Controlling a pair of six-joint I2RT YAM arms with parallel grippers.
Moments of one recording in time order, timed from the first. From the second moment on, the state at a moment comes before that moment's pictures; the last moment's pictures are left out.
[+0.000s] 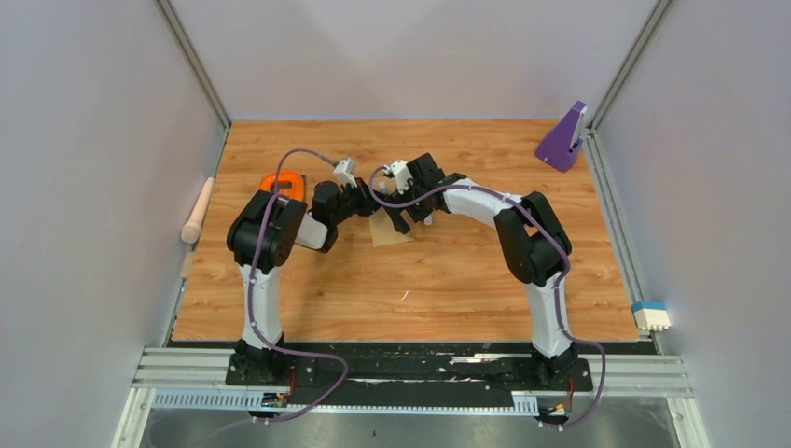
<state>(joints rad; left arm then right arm) -0.34 2.10 0.86 1.06 0.43 -0.62 0.59 2.11 1.52 -0.35 -0.19 -0.17</state>
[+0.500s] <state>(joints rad) -0.40 2.11 0.86 1.13 0.36 -0.61 0.62 2.11 1.51 -0.33 -0.18 -0.17</state>
